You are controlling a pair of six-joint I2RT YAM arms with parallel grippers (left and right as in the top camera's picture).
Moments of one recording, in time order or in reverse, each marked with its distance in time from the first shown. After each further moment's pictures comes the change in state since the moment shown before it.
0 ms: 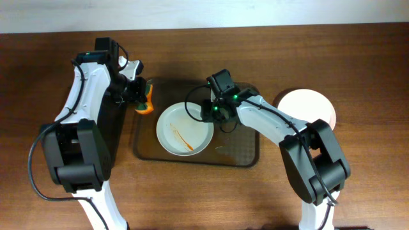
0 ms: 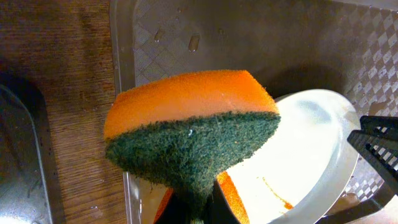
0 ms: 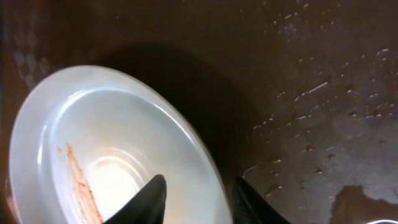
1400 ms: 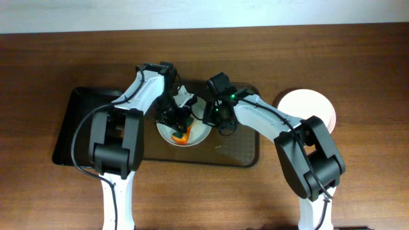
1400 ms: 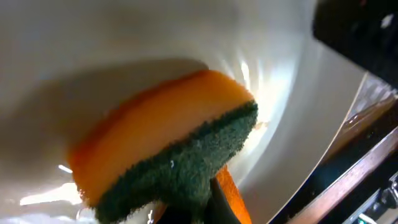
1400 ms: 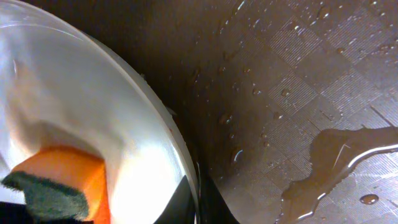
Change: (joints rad) left arm -0.294 0.192 -0.035 -0.097 0.073 0.262; right arm 0.000 0.045 0.023 -0.115 0.031 0.293
